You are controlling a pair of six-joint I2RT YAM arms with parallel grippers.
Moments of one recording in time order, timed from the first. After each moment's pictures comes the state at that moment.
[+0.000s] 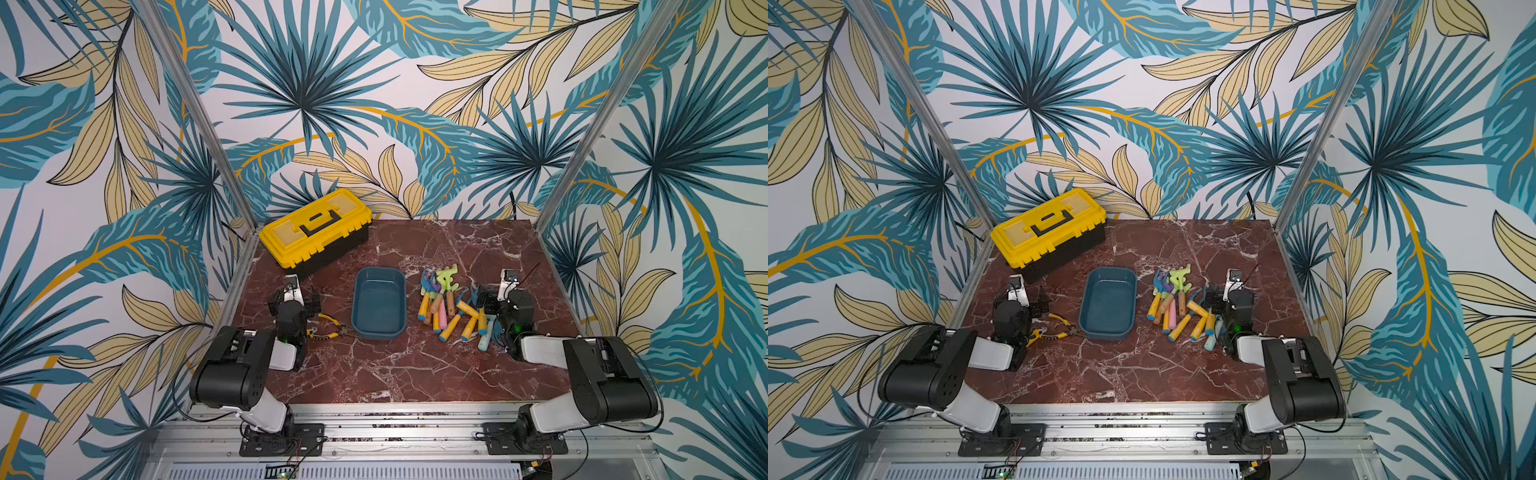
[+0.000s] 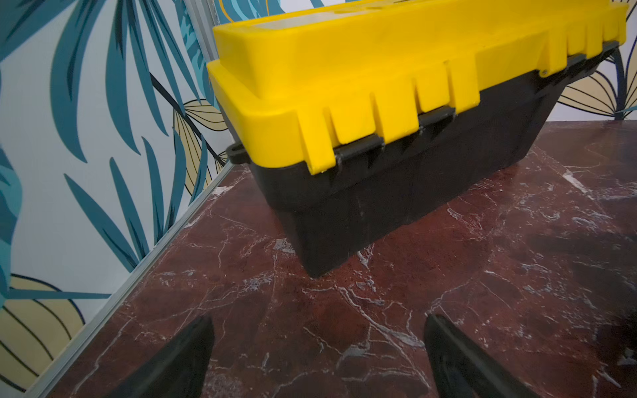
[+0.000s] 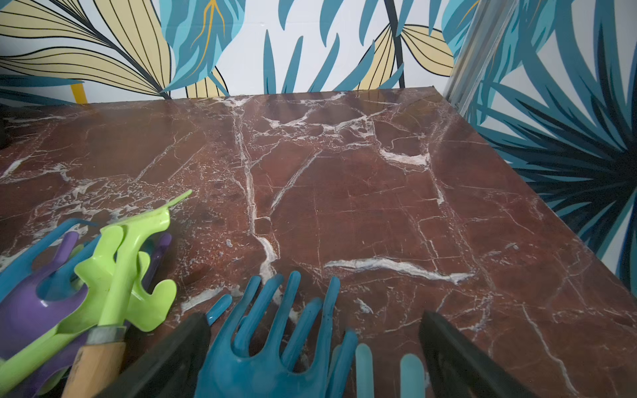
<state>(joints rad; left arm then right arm) -0.07 1.58 0.30 1.06 -0.31 0.00 0.05 1.49 0.40 0.74 0.17 0.06</state>
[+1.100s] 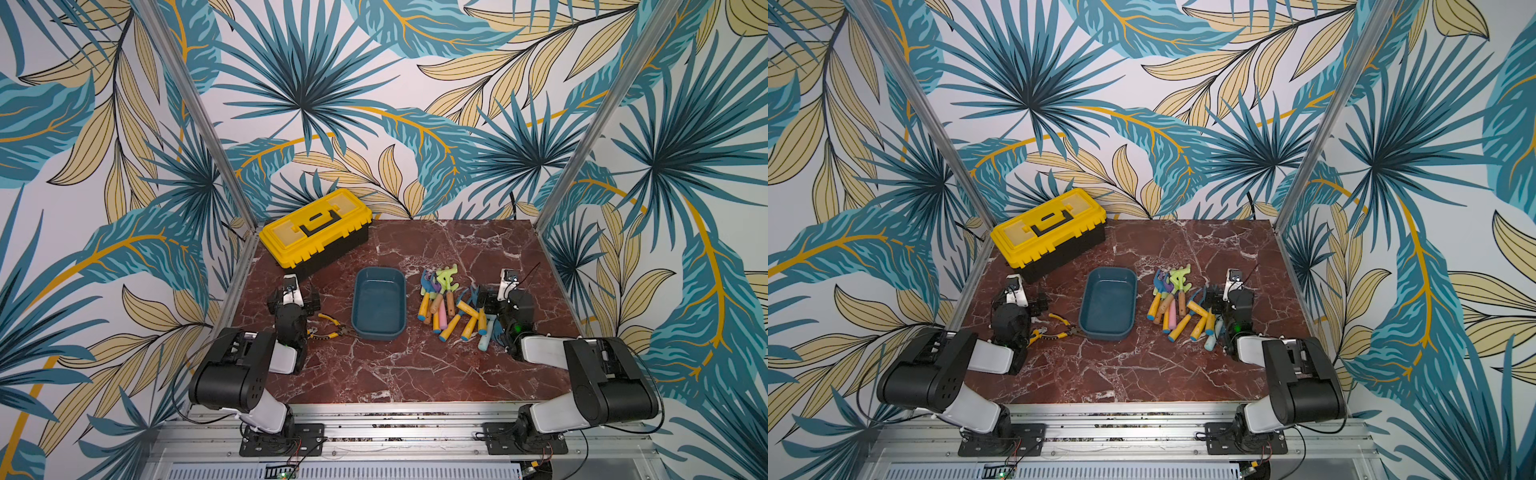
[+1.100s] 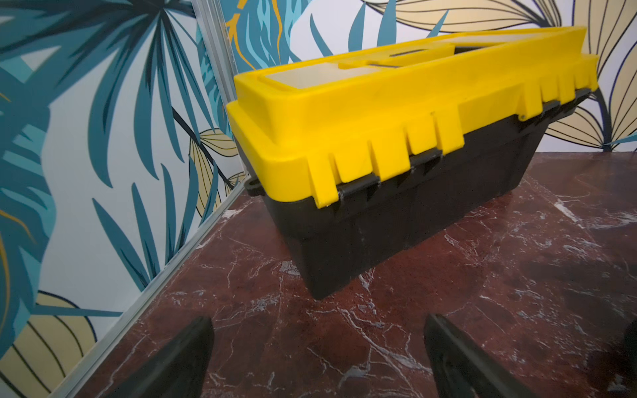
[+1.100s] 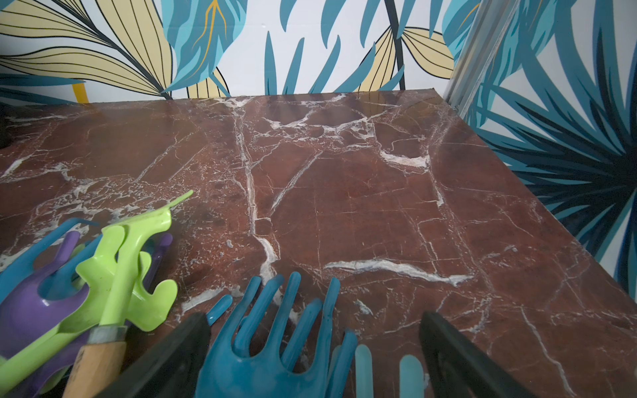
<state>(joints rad) -0.10 1.55 0.25 1.17 -0.36 0.02 0.05 1.45 0.41 0.68 0.17 0.05</state>
